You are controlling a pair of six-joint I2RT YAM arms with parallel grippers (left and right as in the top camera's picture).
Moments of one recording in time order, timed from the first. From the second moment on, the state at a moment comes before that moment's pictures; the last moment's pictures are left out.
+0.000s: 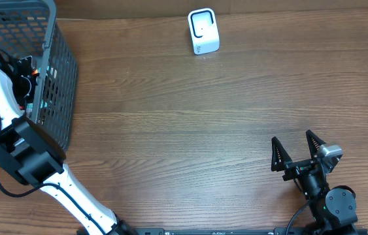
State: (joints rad) left arm 0.63 2.33 2.14 -1.17 0.20 0.31; right arm 0.31 0.01 0.02 -0.03 0.03 0.28
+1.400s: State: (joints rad) left arm 0.56 1.54 2.13 -1.17 0.23 -0.07; right arm 0.31 0.01 0.02 -0.03 0.03 0.28
